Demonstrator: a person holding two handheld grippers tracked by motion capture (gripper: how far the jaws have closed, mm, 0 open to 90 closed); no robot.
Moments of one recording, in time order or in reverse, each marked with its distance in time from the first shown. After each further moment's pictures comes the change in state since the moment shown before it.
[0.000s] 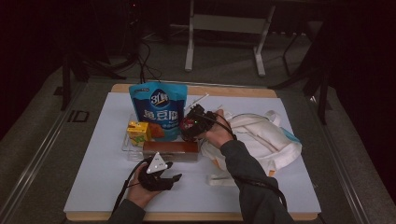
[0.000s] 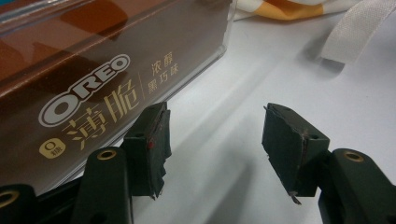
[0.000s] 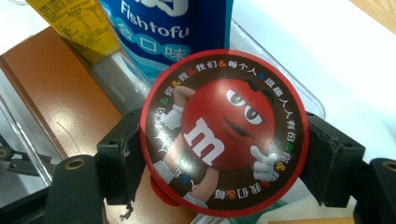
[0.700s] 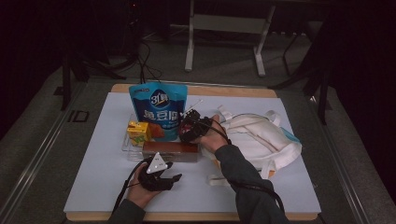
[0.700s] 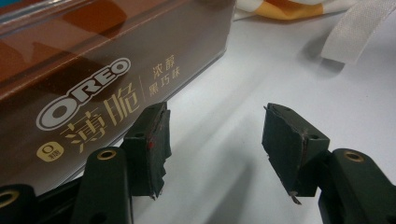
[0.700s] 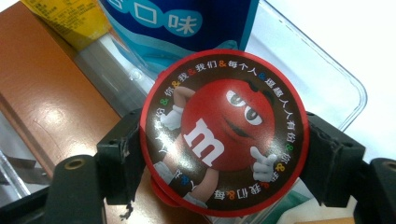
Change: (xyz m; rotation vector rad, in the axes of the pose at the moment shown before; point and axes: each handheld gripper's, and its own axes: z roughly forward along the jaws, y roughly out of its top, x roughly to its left) left arm 0.000 0.000 0.000 0.001 0.000 0.001; right arm 0.012 -0.006 0.020 0.056 -0.037 0.029
